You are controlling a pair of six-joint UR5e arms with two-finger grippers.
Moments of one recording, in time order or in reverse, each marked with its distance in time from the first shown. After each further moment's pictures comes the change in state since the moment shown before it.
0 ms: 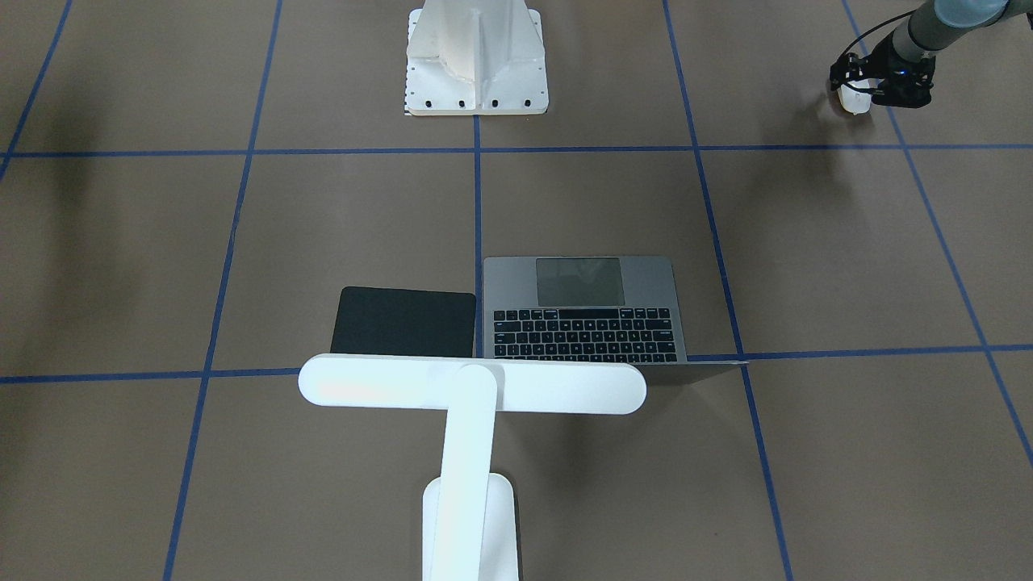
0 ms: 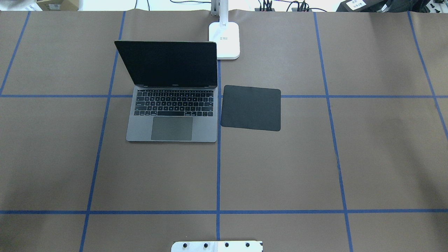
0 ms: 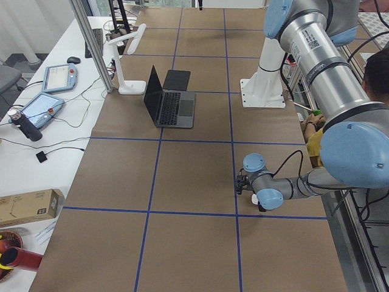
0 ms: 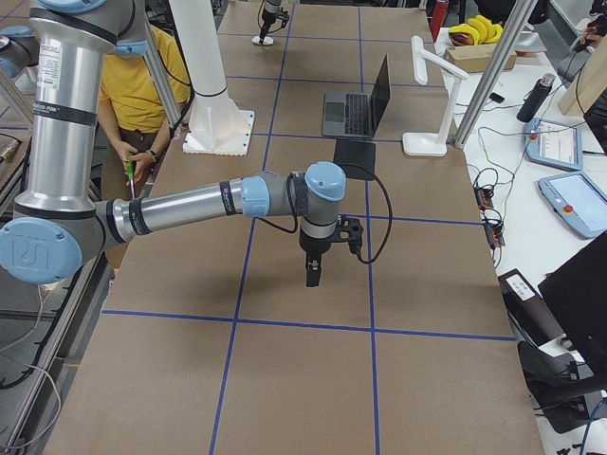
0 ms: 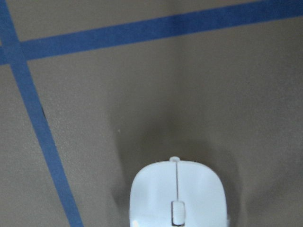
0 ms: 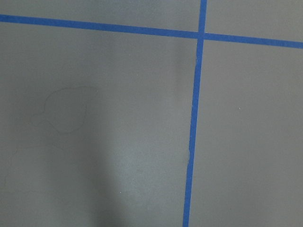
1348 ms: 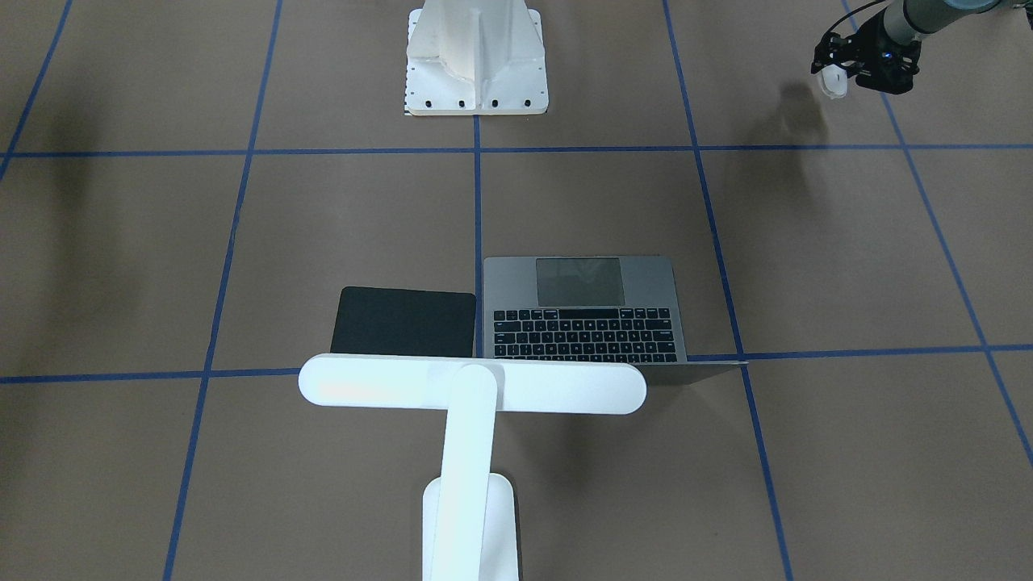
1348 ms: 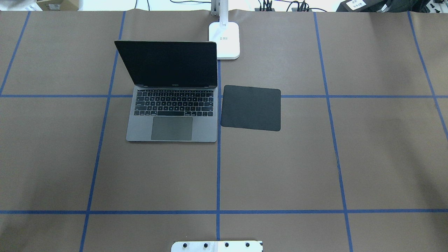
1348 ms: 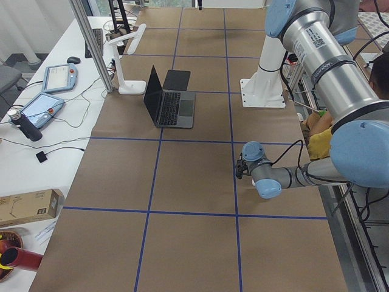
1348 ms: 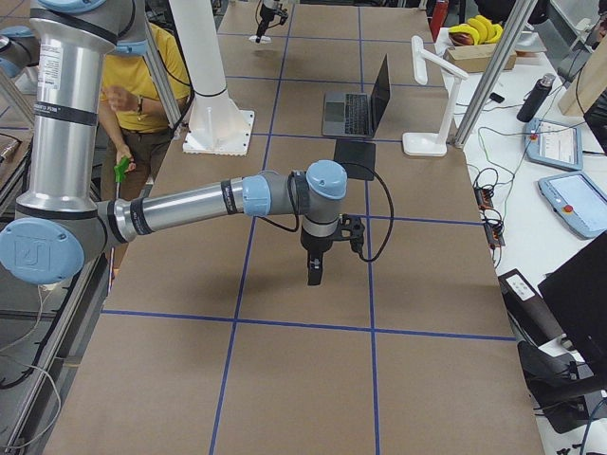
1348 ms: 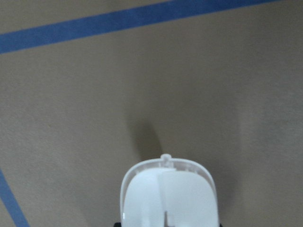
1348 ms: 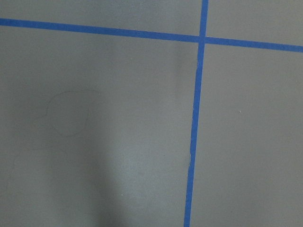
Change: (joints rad) left arm -0.073 0.013 -0.130 -0.048 -0.135 -0.003; right arm 0.000 0.008 0.000 0.000 0.000 0.002
